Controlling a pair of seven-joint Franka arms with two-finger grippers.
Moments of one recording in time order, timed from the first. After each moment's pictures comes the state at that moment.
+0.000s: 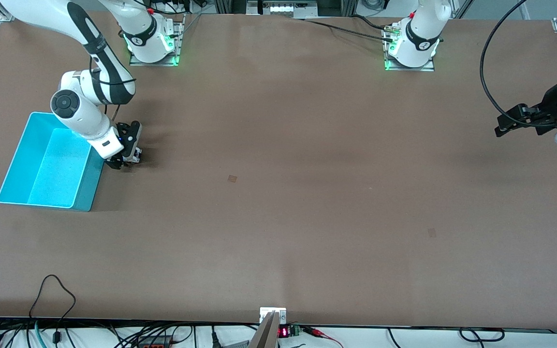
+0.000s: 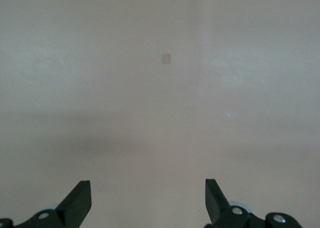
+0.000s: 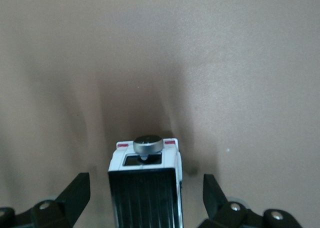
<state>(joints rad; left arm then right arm) 0.05 0.01 -0.02 -1.66 -0.02 1.66 -0.04 -0.17 0.26 0.16 -2.48 -0.18 2.72 -1.27</state>
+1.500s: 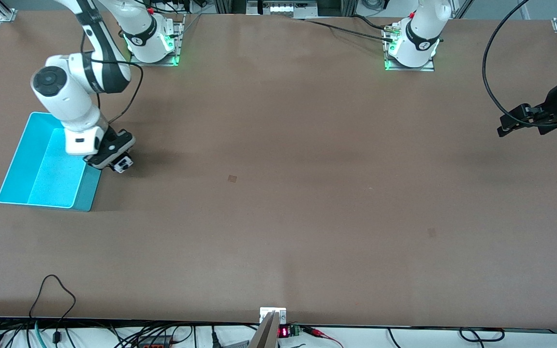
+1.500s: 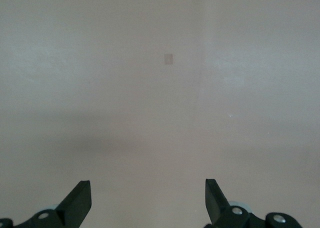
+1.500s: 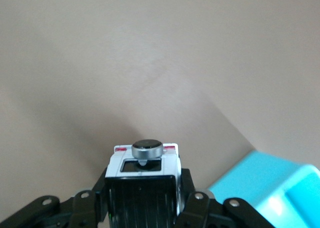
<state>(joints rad) 0.05 0.01 -0.02 -1.66 -0.02 1.66 -0.04 -0.17 0.05 0.24 -2.33 -0.18 2.52 -0.58</state>
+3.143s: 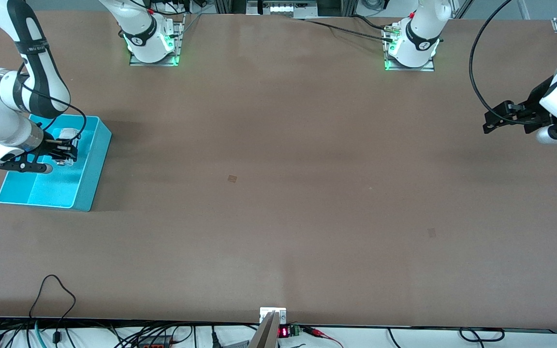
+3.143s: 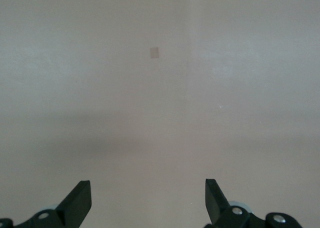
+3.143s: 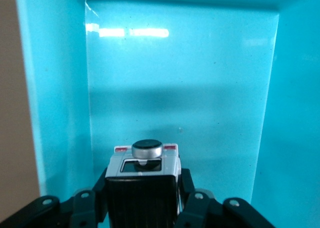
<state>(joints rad) 0.05 0.01 -0.07 -1.66 -0.02 1.64 -0.04 -0.24 0.25 -0.05 -2.22 -0.18 2.42 -0.10</state>
